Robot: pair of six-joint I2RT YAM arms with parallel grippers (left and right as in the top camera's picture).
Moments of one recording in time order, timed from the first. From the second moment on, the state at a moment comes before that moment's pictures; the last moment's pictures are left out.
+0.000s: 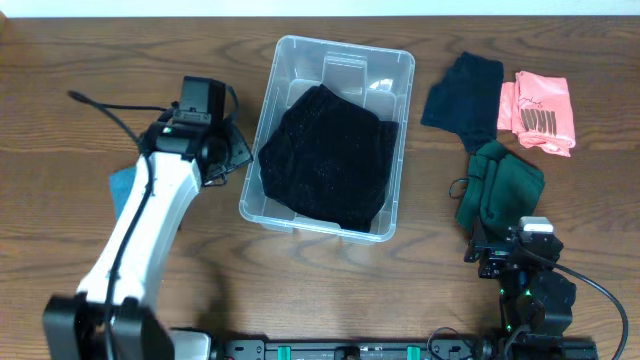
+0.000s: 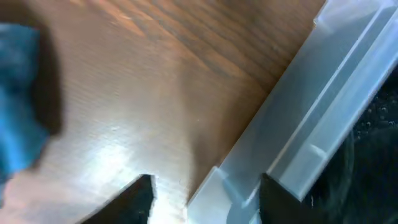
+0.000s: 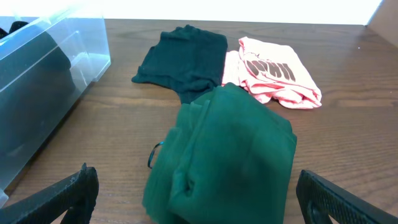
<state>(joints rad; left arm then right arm) -0.13 1.49 1.20 -0.89 -0.04 -0.59 -0.07 0.01 0.13 -0.45 -0.01 -0.01</state>
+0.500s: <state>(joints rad) 0.35 1.20 1.22 -1.09 -0.13 -0.42 -0.07 0.01 0.13 -0.45 -0.01 -0.01</state>
